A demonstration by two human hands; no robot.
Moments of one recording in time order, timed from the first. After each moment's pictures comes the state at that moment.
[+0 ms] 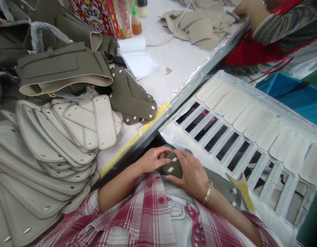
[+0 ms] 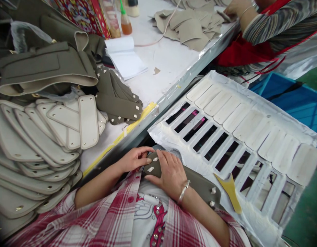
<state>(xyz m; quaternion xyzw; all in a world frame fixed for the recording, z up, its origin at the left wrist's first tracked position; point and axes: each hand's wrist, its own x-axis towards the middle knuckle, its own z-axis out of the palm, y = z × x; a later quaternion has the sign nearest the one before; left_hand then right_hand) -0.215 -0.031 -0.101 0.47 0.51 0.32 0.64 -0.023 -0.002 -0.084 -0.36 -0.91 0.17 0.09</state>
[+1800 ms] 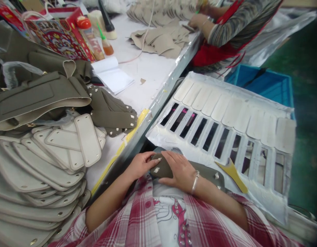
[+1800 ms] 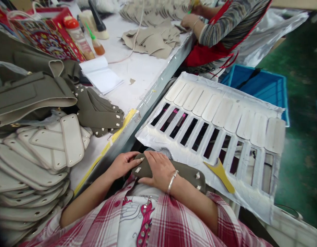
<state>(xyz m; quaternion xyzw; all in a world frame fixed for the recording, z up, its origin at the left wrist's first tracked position) -0.200 -0.027 -0.094 0.56 0.59 0.25 0.53 0.004 0.002 -0.071 -0.36 -0.90 0.22 0.07</state>
